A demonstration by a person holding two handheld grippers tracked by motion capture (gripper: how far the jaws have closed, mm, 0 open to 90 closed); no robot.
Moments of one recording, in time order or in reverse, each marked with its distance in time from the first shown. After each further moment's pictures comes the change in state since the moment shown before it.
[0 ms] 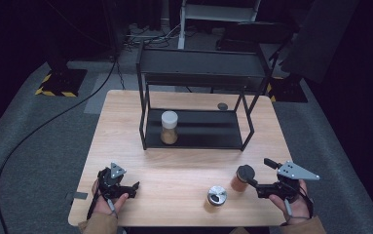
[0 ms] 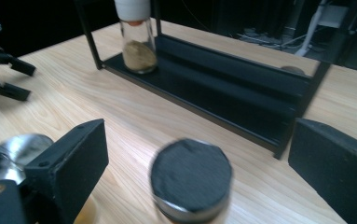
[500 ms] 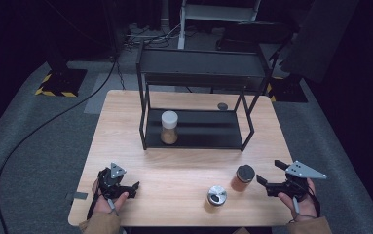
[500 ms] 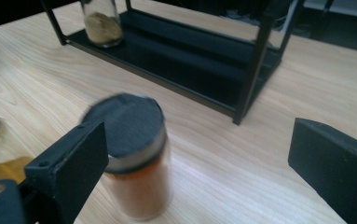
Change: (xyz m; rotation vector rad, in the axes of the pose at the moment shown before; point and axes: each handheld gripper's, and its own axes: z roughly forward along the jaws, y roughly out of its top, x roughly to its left) left arm 0.000 0.000 0.000 -0.001 -0.001 0.003; right arm -0.025 -0.012 -0.010 0.065 -0.066 0.003
